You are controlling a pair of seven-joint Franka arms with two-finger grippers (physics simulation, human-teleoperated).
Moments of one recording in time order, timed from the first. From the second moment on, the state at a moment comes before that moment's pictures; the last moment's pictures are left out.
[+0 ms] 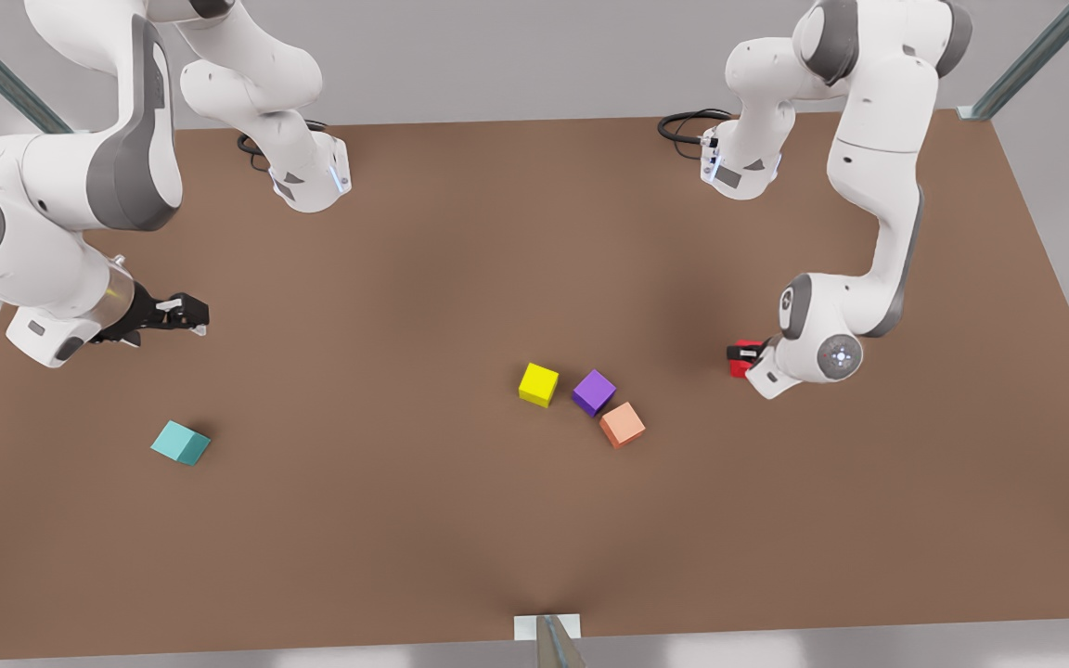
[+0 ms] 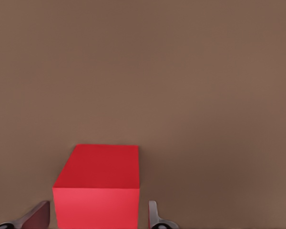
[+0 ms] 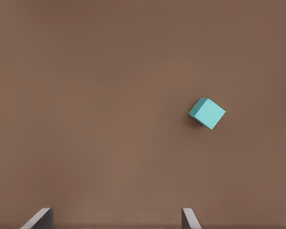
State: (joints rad) left arm -0.05 0.46 -0.06 -2.07 -0.03 2.15 -0.01; right arm 0.15 0.12 -0.13 -1.51 -0.02 1.52 -0.14
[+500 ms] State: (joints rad) left arm -0.04 0.51 -0.07 -2.04 -0.03 2.26 -0.02; right arm 0.16 0.12 -0.12 -1.51 -0.02 1.52 -0.15
